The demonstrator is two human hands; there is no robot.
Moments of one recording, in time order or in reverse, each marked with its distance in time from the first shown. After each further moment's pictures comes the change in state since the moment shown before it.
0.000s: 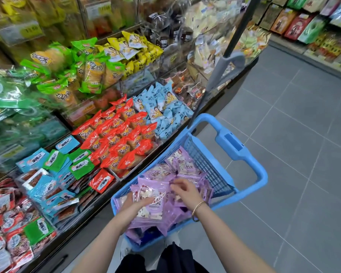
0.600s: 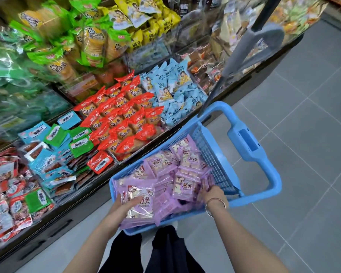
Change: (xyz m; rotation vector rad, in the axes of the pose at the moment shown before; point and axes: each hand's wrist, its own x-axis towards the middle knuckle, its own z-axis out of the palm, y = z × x) left_hand -0.010 -0.040 0.009 -0.250 0.150 -0.053; right_hand 0.056 0.075 -0.075 -0.701 0.322 0.436
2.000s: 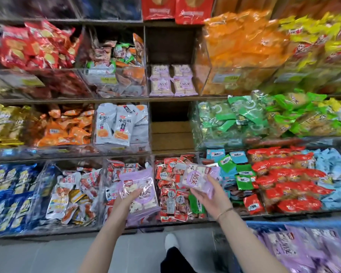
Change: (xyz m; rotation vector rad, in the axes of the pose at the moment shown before) left_hand -0.229 0.004 -0.405 -0.560 0.527 0.363; right_hand -0.369 -0.333 0.215 1.119 -1.076 -0.245
